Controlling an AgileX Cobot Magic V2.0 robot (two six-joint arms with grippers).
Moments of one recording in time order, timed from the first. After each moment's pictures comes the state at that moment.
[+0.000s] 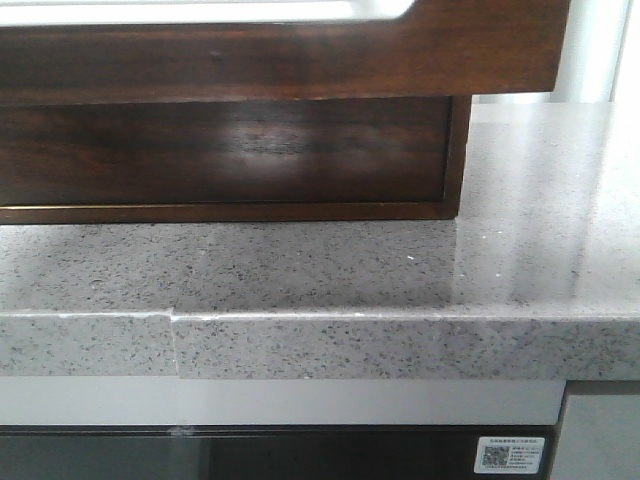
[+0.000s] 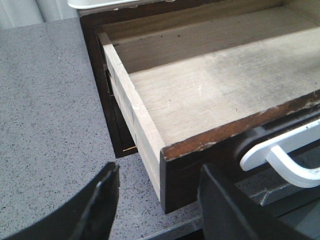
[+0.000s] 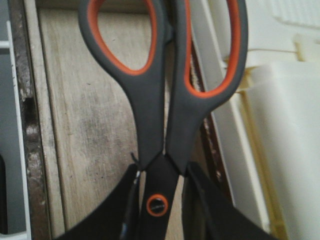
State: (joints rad) left arm -0.17 0.47 -0.74 -0.28 0.78 0.33; right arm 0.70 1.52 -1.90 0.10 1.22 -0.80
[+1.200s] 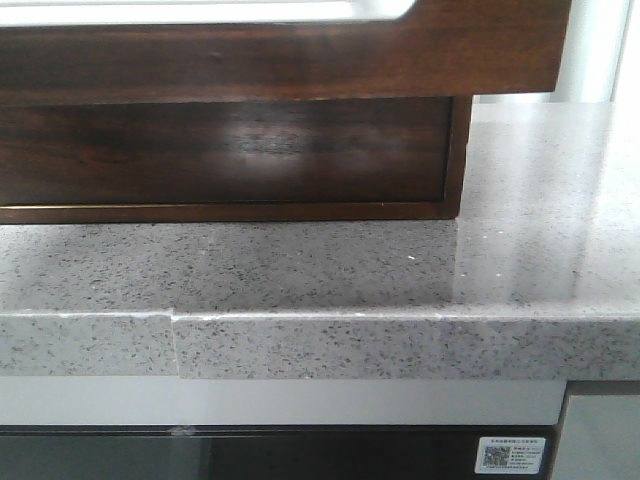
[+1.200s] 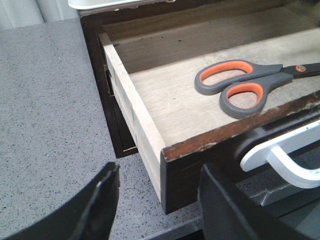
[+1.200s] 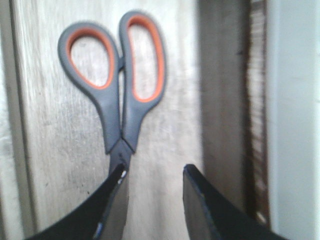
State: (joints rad) left arm -0.17 0.47 -0.74 -0.28 0.78 0.33; right arm 0.74 1.65 -1.94 -0.02 1.26 -0.74
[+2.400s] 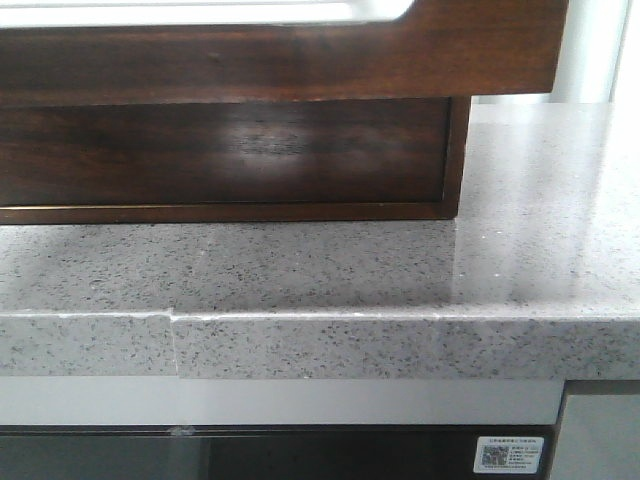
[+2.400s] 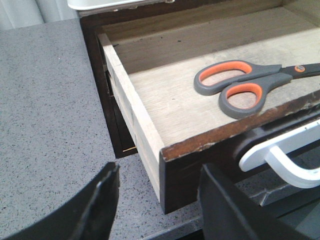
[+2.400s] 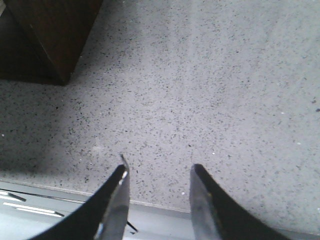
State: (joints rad) left arm -0.17 0.47 -0.74 -0.28 0.78 0.33; right arm -0.06 0.60 -0.68 0.18 0.79 -0.19
